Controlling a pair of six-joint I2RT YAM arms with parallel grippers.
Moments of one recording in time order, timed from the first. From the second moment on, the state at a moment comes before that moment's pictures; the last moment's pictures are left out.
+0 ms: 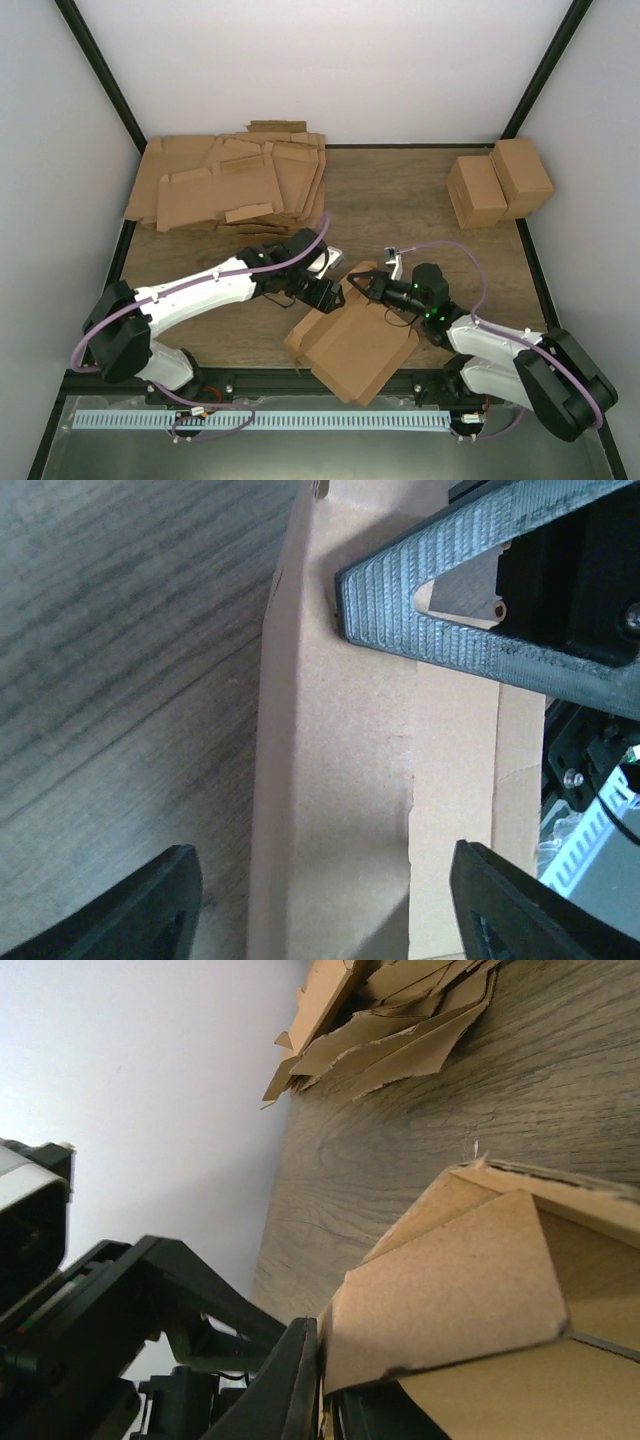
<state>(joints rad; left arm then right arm) -0.94 1.47 1.06 -0.61 0.29 -0.42 0.56 1.10 0.18 0.68 -0.50 1.09</state>
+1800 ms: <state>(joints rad) -1.02 1.47 1.05 -0.57 0.25 -0.45 0.56 0.81 0.36 -0.05 -0.23 0.78</state>
